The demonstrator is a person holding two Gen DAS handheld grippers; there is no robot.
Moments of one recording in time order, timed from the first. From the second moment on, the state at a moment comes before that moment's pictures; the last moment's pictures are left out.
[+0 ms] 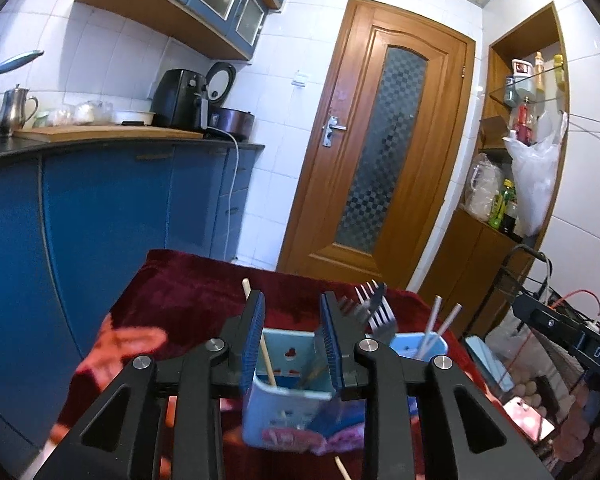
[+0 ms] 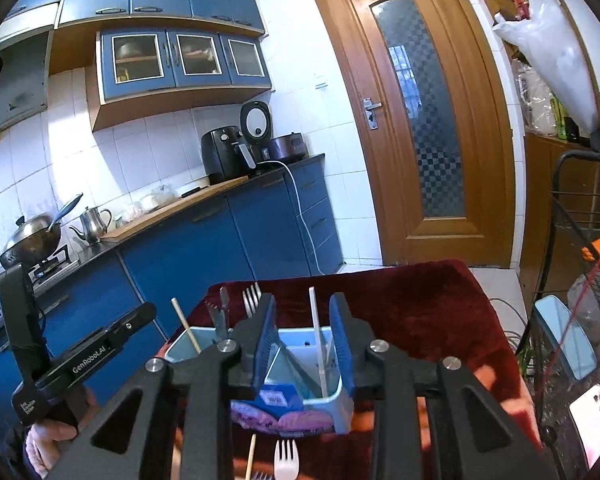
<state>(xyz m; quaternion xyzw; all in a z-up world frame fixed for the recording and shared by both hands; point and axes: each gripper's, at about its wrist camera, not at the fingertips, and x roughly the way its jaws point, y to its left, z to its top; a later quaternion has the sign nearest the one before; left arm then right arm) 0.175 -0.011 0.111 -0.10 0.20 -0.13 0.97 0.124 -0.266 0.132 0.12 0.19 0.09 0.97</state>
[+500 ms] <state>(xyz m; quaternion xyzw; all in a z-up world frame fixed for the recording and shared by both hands) 0.103 -0.004 0.099 -0.08 0.28 -0.15 0.94 0.054 -0.258 0.108 0.12 0.27 0.10 0.95</state>
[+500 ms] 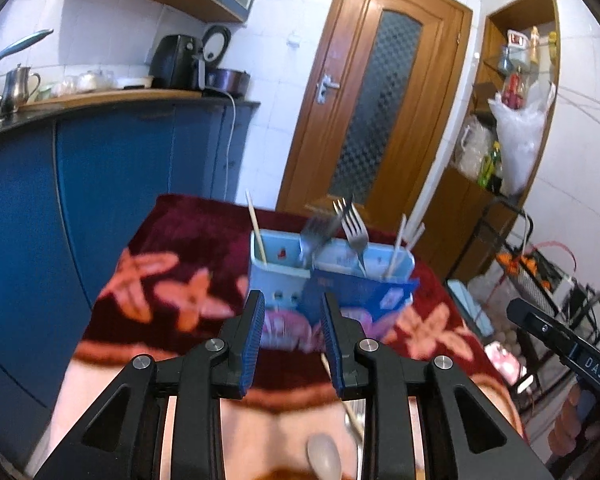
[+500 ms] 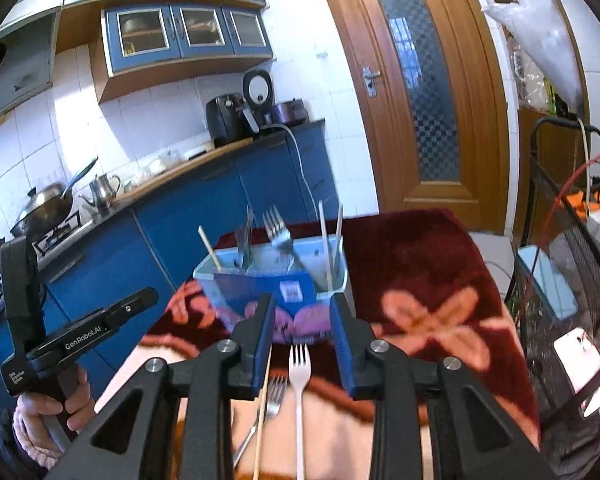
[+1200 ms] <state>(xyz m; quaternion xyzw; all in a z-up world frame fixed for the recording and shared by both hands) 0.052 -0.024 0.043 -0.06 0.42 -0.17 0.89 0.019 -0.261 0.049 0.13 0.35 0.11 0.92</state>
